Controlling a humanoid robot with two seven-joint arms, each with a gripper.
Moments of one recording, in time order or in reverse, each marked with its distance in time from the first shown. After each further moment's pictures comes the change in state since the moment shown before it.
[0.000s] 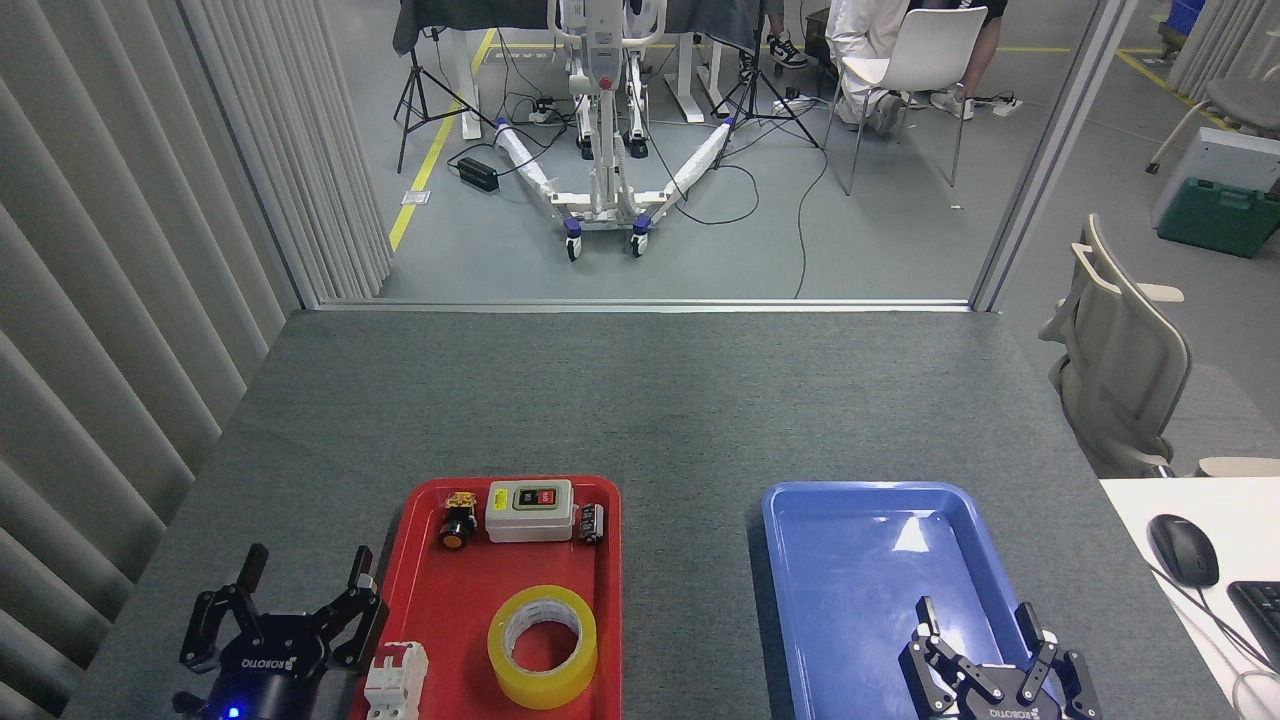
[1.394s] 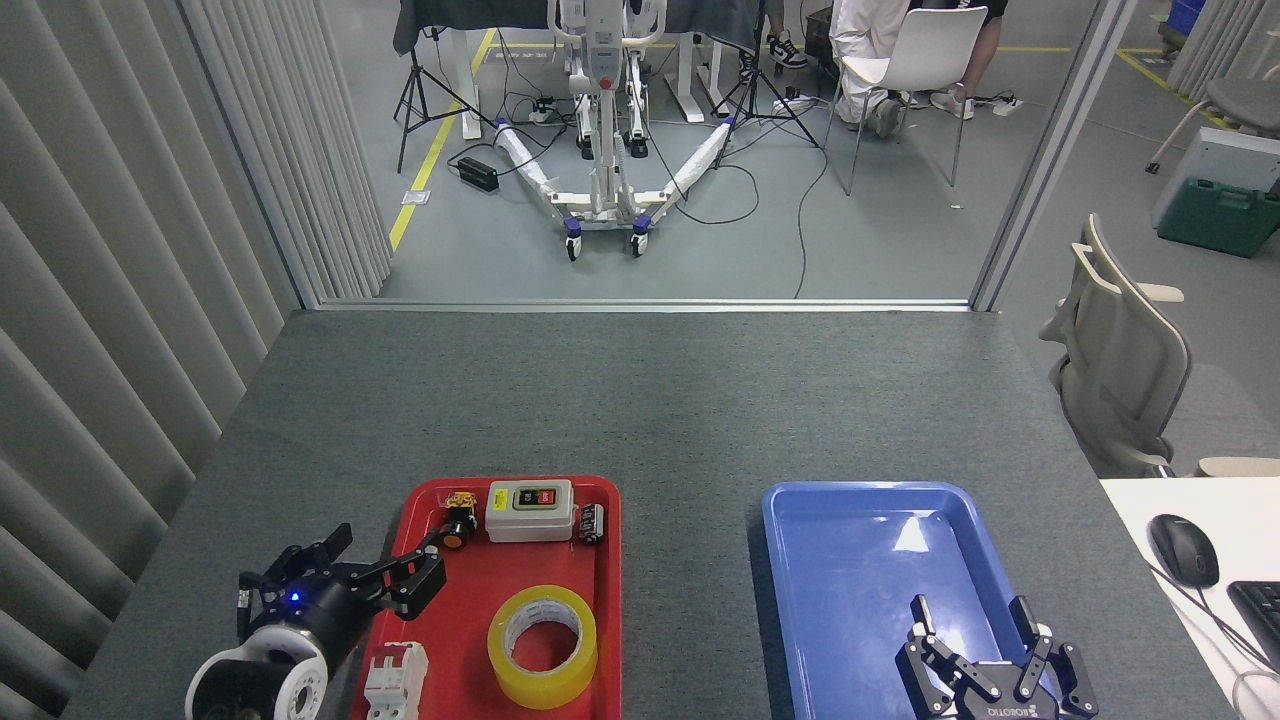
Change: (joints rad) left arm -0.222 -0.042 0.001 -0.007 0.092 -0.098 -0.819; right arm -0.005 -0.010 -0.001 0.012 0.009 -0.048 -0.048
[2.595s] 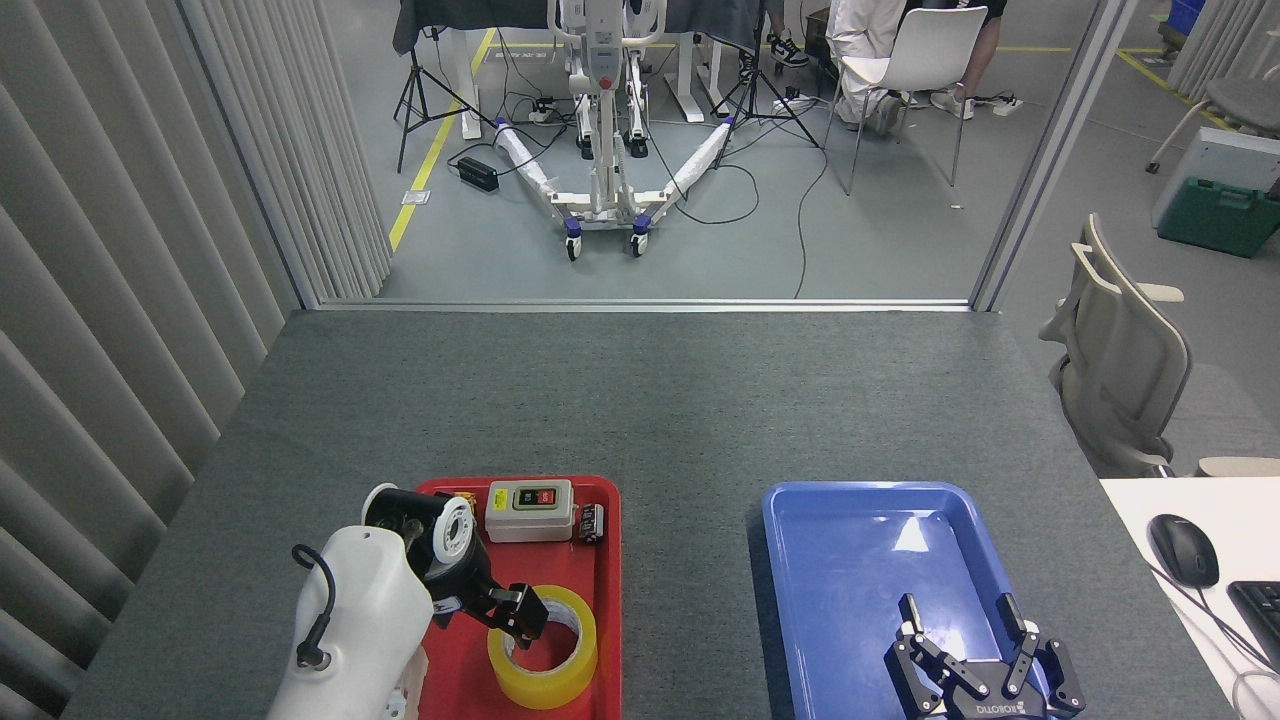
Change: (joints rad) left arm -0.458 -0.131 -0.211 0.482 -0.006 -0.008 -1.006; right arm -0.012 0.025 -0.006 0.009 0.021 -0.031 0.008
